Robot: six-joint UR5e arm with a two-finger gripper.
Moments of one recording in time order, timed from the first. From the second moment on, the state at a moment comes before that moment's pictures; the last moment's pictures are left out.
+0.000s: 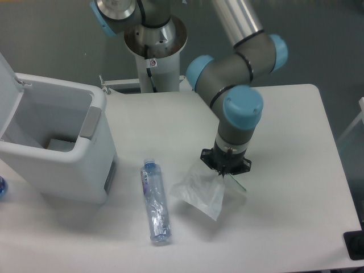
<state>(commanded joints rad) 2.58 -1.91 -1.56 -1.05 1.34 0.81</state>
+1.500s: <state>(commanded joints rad) 2.37 -1.51 -1.67 -1.05 0.79 0.42</state>
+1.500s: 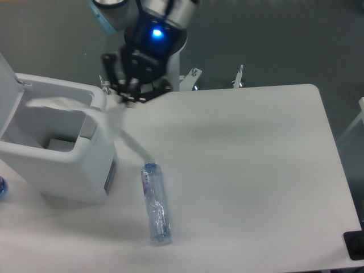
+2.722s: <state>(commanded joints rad) 2.33 -1.43 -1.83 -1.05 0.81 0.54</state>
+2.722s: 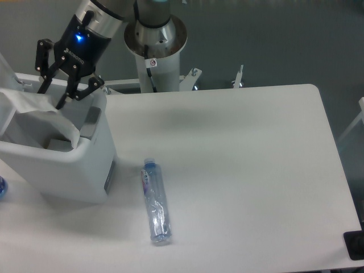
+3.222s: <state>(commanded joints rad) 2.61 -1.42 -1.81 -1.05 0.81 0.65</state>
